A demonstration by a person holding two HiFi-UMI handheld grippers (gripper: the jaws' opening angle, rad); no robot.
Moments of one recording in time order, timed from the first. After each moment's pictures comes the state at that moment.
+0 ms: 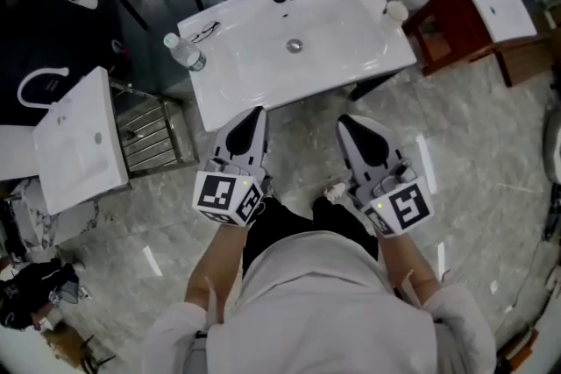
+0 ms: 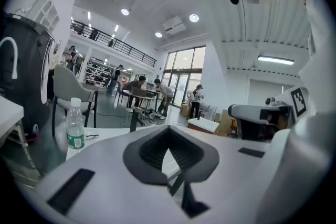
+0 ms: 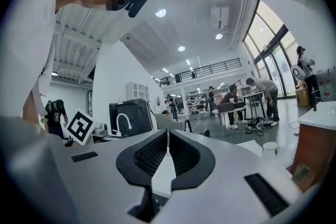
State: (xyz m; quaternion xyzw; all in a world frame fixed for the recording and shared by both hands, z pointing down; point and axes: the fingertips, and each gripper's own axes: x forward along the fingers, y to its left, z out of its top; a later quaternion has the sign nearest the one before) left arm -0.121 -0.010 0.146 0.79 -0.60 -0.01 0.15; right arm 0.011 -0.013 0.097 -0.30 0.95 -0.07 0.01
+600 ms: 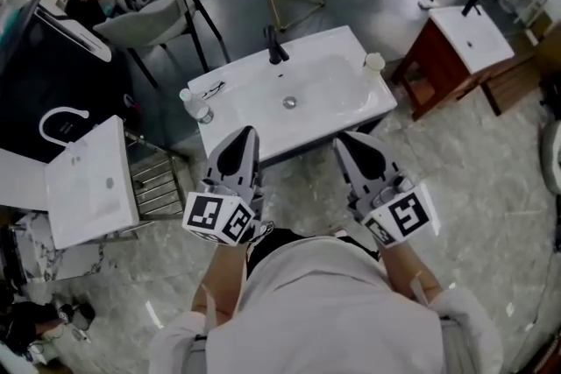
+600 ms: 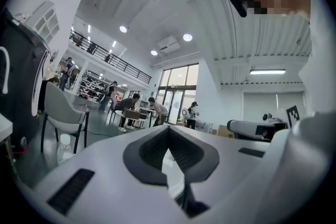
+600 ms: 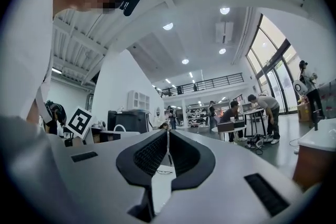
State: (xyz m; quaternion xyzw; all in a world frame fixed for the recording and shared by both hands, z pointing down) left arm -0.135 -0.015 0.037 0.80 -0.59 -0.09 0.08; right arm 0.015 -0.018 0.018 -0.30 0.95 -0.02 0.06
